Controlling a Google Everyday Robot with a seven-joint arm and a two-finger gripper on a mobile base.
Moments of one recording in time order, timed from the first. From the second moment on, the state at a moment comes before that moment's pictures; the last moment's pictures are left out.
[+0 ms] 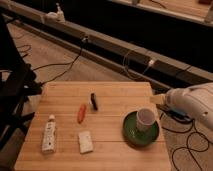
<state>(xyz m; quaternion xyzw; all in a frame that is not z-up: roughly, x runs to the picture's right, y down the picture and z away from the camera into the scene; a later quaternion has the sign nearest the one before) 0.309 0.047 0.689 -0.01 0.00 0.68 0.73</state>
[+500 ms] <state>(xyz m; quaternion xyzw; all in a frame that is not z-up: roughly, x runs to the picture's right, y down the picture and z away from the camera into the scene) 0.309 0.047 0.689 -0.01 0.00 0.68 0.73</state>
